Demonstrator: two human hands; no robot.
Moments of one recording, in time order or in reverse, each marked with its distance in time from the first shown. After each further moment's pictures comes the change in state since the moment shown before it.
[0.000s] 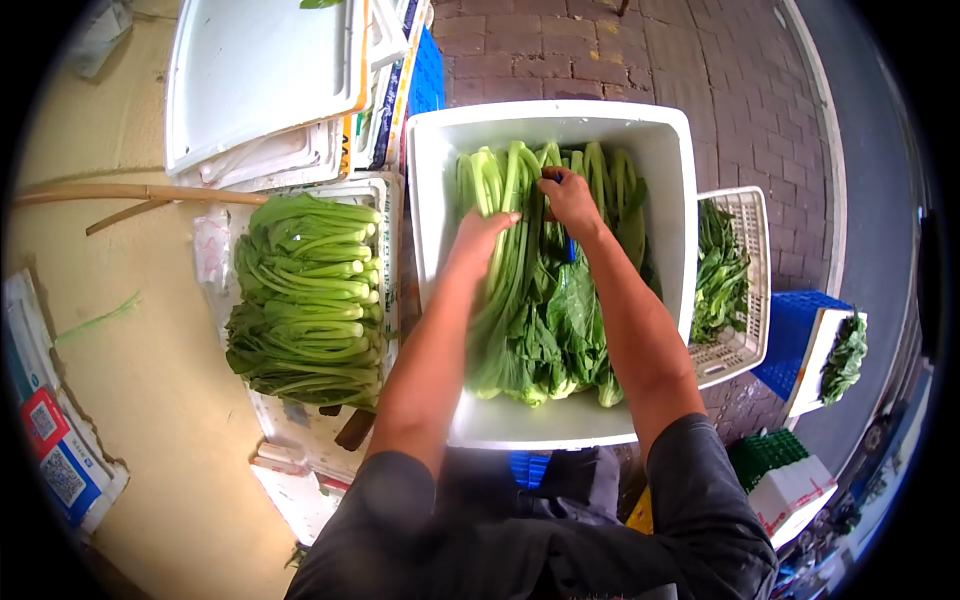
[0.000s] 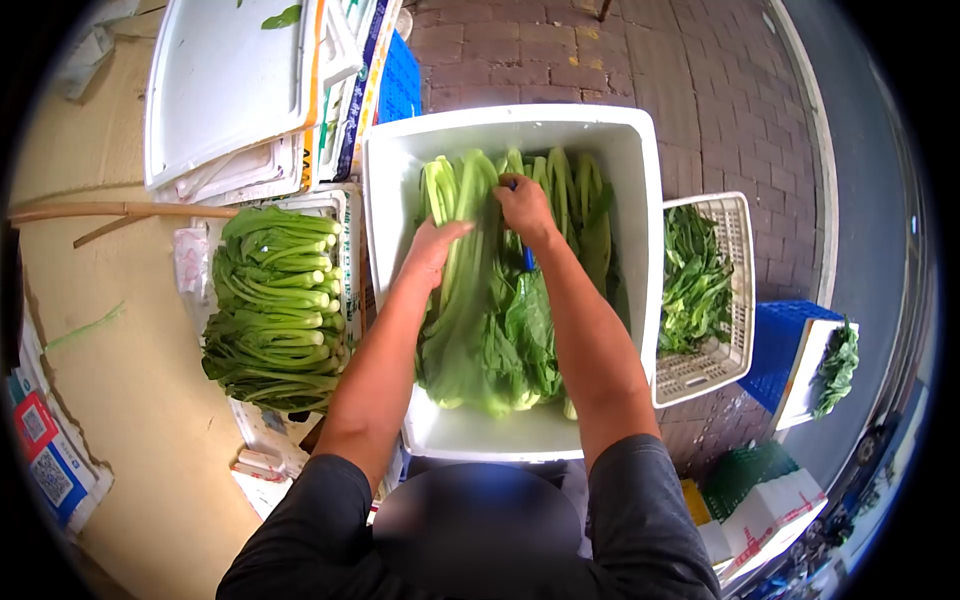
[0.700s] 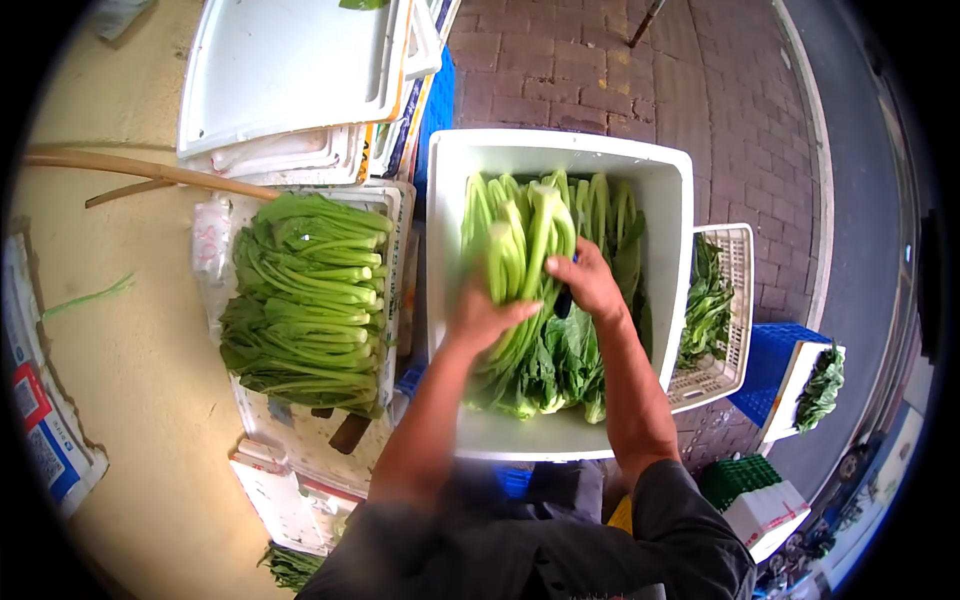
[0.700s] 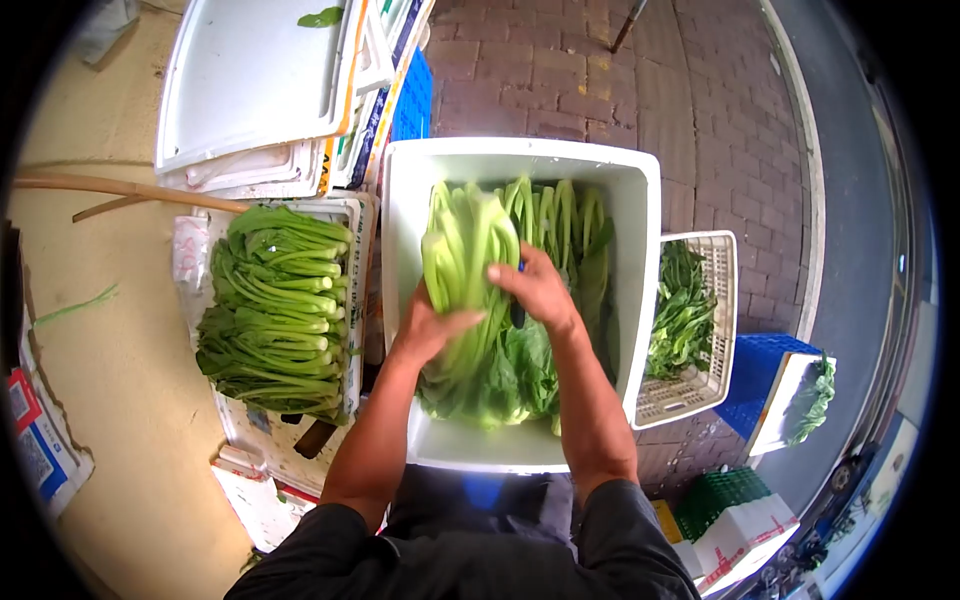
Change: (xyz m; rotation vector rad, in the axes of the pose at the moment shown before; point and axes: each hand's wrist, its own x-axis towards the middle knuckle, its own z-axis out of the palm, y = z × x) left_hand -0.121 0.032 0.002 0.157 -0.104 0.506; right_hand -0.107 -0.036 -0.013 0.289 -0.354 -0.206
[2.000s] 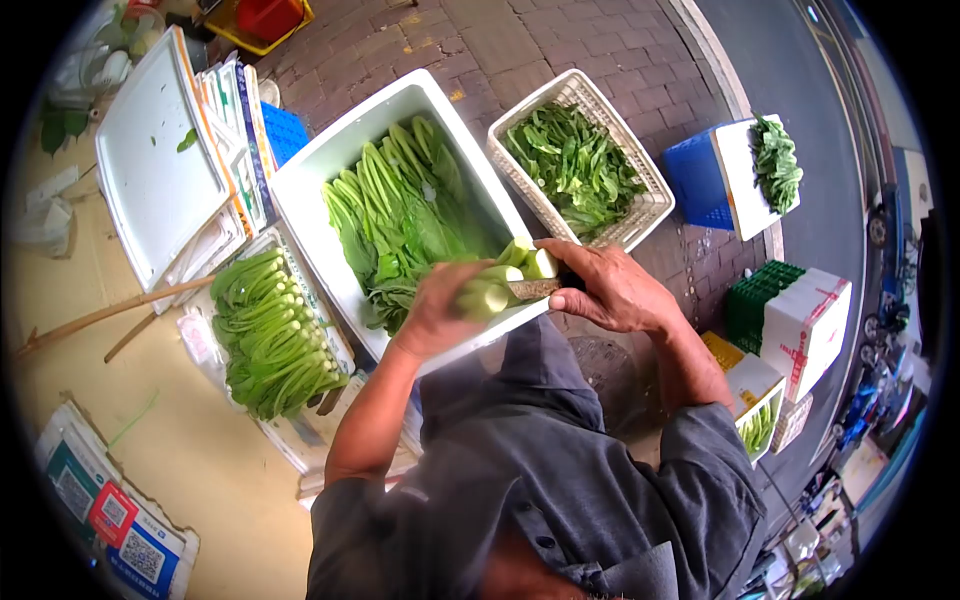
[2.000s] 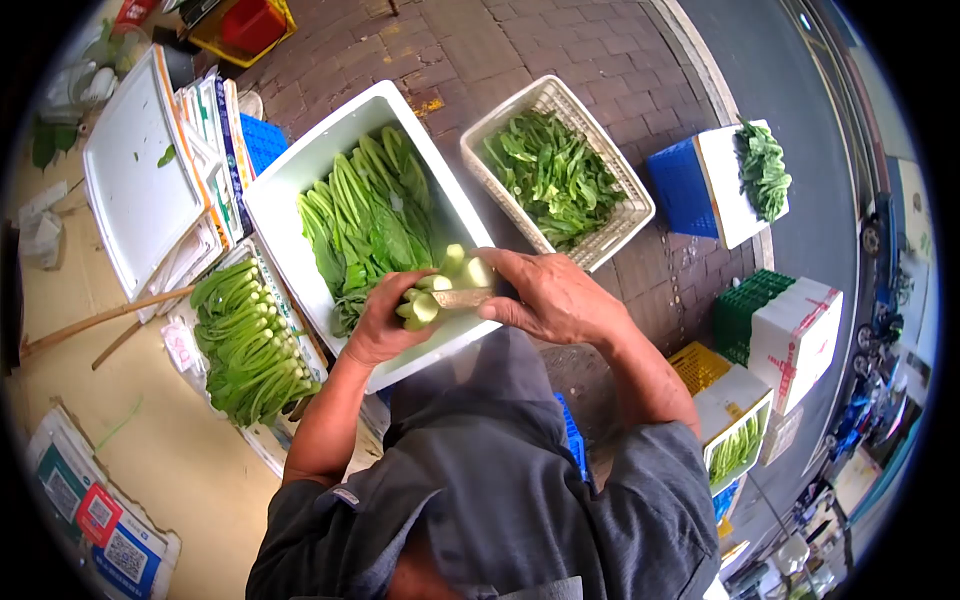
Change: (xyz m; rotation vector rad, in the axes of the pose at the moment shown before) left_hand -0.140 0.165 0.161 0.439 -0.664 0.567; right_hand -0.394 -0.205 -0.053 -0.872 0.107 -0.093
